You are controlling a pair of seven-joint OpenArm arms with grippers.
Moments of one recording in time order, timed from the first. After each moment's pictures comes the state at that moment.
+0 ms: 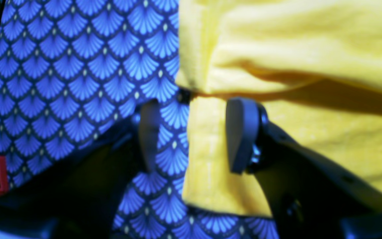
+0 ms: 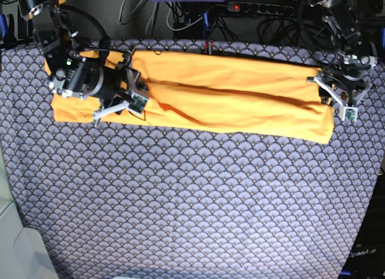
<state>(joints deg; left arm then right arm) 9.5 -4.4 -38.1 93.8 5.1 -34.9 37.2 -8.7 24.7 -14.8 112.3 14.0 40.1 -54.9</state>
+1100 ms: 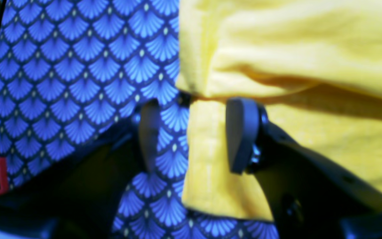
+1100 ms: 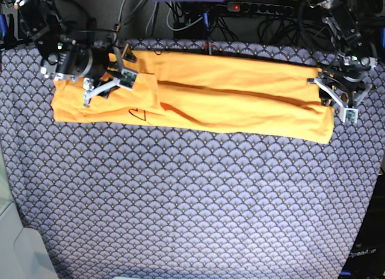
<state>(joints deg) 9.0 -4.4 -38.0 93.7 4.9 -34.9 37.2 -14.3 32.4 -15.9 114.2 14.2 40.1 -54.3</state>
